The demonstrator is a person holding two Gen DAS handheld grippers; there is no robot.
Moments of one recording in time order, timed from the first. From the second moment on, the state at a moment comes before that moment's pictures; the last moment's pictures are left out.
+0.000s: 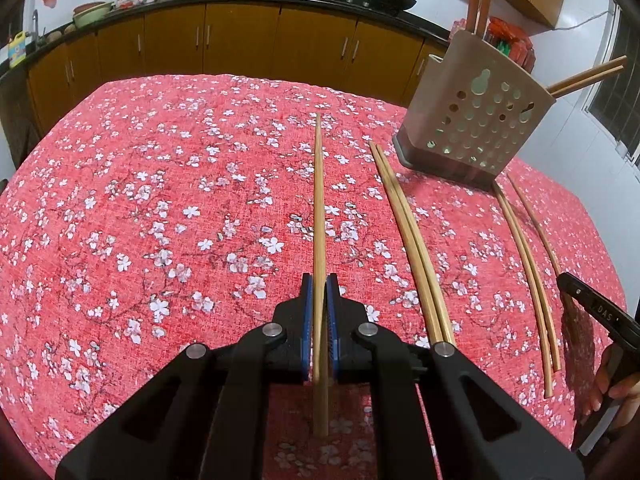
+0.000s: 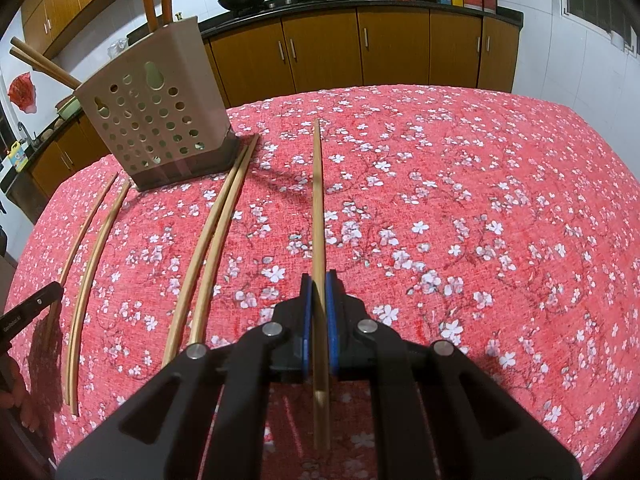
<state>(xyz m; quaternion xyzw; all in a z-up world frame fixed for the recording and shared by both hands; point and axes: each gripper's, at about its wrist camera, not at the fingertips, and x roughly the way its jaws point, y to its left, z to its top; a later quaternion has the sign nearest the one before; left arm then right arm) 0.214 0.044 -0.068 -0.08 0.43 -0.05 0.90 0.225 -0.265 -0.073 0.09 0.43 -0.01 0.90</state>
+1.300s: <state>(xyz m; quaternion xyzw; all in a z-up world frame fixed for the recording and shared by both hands) 0.191 0.039 -0.009 -0.04 0.37 -0.05 0.93 0.181 -0.281 0.005 0.11 0.32 -0.01 0.94</state>
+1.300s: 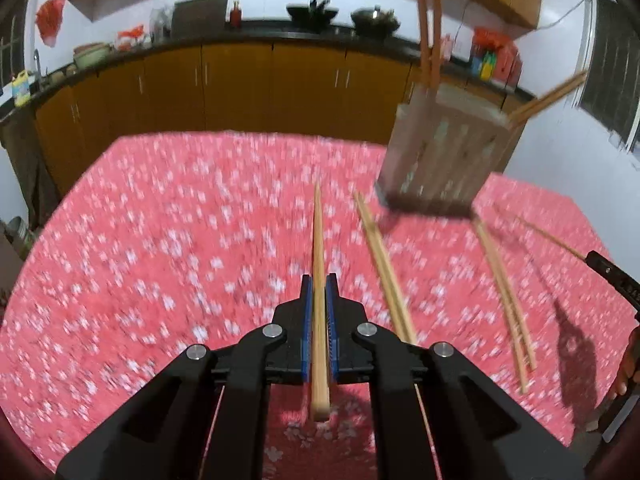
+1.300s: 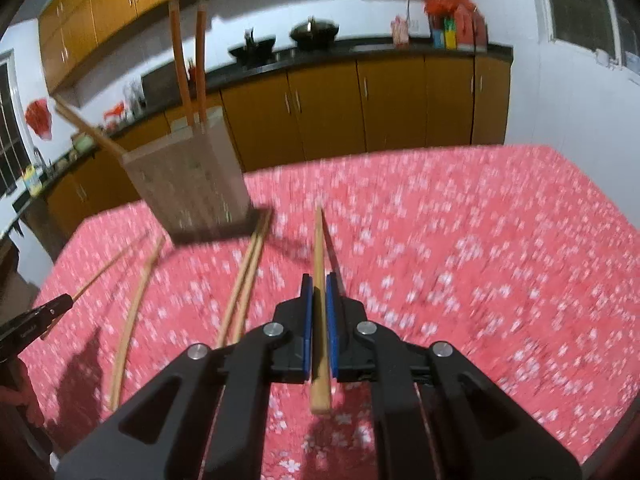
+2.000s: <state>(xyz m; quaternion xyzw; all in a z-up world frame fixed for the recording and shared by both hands) 0.181 0.051 0.087 -0.08 0.24 -0.07 0.97 0.168 -0.281 0.089 0.12 0.21 0.03 0.97</state>
